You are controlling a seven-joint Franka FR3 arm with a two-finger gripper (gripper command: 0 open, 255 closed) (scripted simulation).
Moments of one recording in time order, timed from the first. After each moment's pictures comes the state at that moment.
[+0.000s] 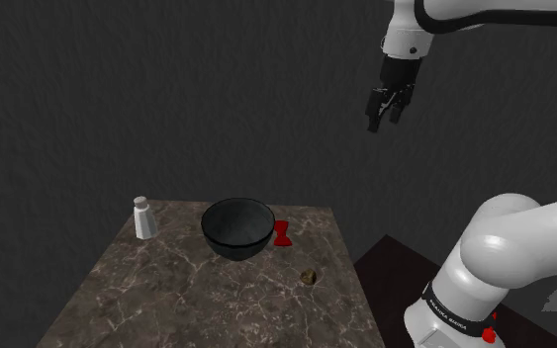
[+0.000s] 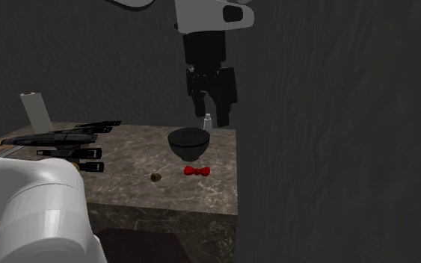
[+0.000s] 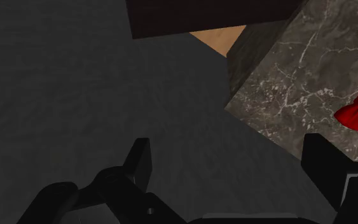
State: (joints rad) arm -0.01 -0.81 0.00 -2.34 -0.12 1.56 0.05
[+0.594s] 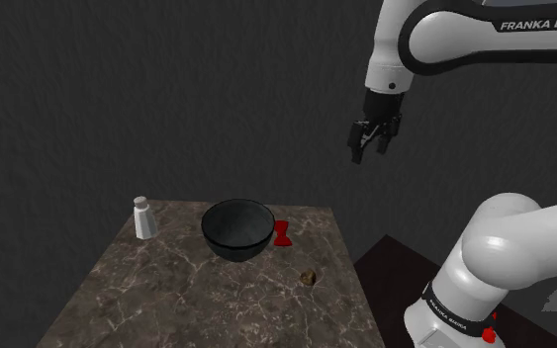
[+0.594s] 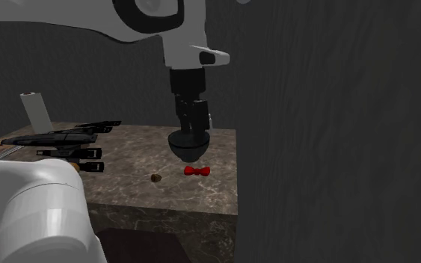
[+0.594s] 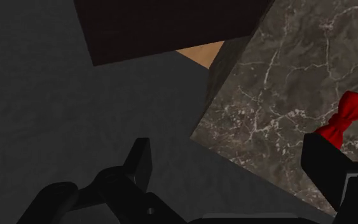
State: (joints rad) arm 0.01 -0.85 0.10 -2.52 -0.01 1.65 0.23
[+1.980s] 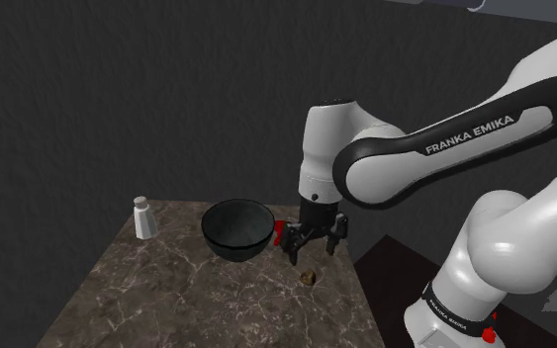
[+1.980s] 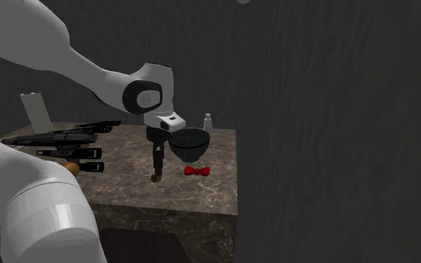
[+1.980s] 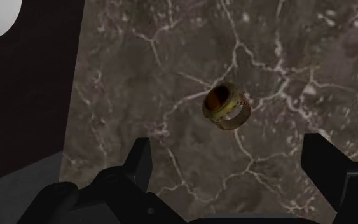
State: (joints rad) arm 0.16 -0.53 0.52 -2.74 0.40 2.16 0.75
